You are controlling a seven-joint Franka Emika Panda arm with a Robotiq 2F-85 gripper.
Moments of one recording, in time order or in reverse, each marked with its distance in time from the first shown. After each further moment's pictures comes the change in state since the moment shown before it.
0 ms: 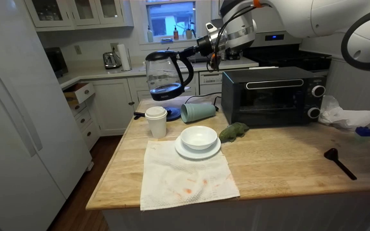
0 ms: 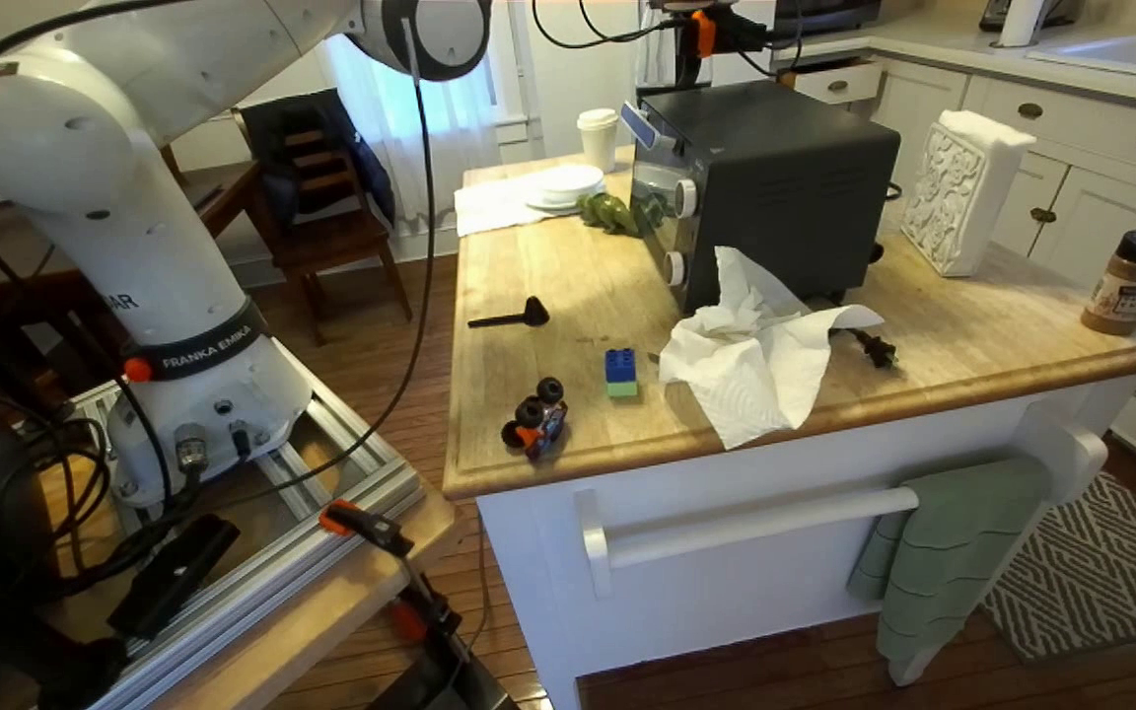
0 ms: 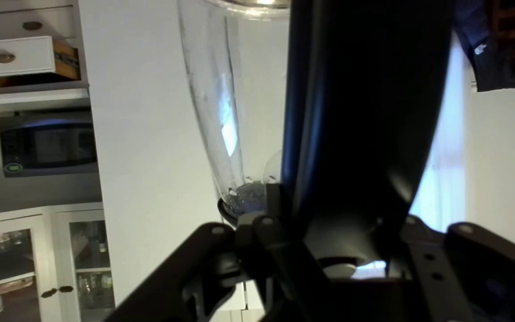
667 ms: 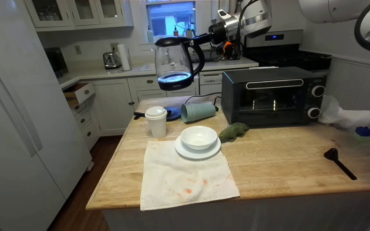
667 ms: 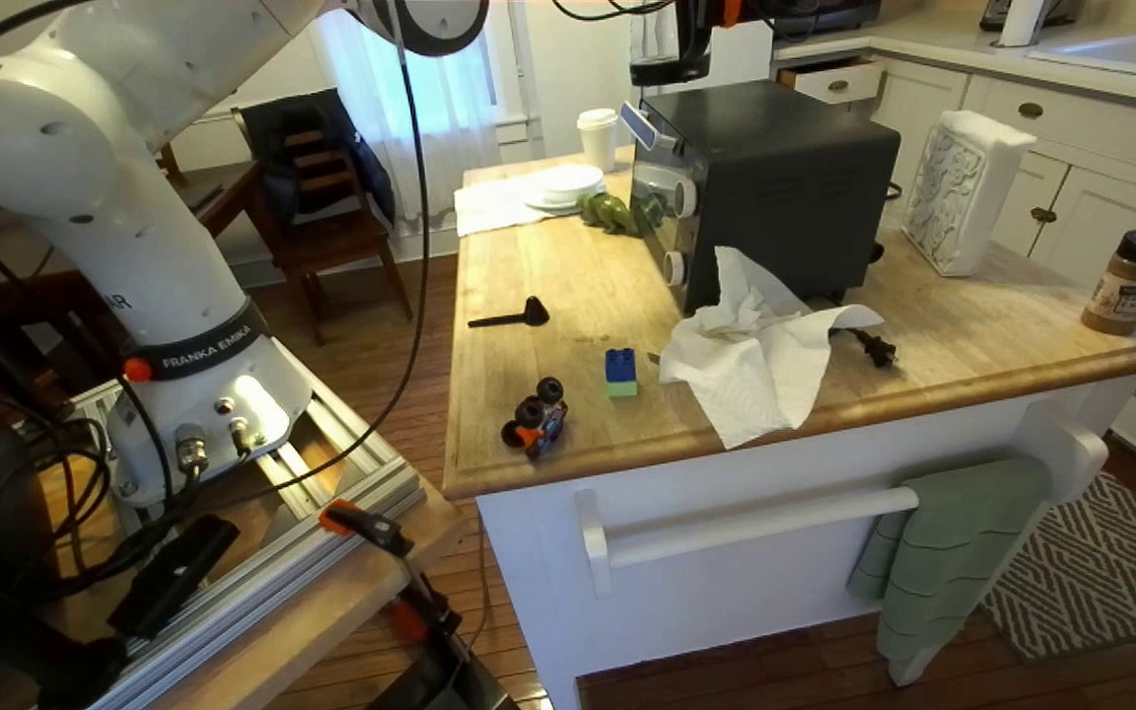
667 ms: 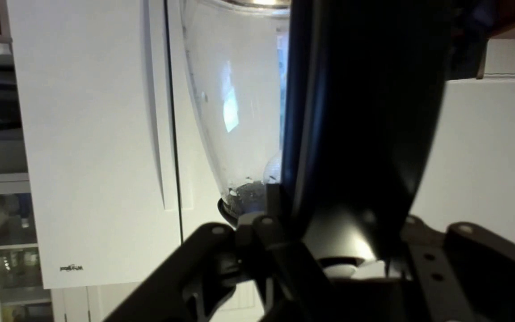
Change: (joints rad) arm -0.109 -0.078 0.018 -0.040 0.012 -0.268 -0.087
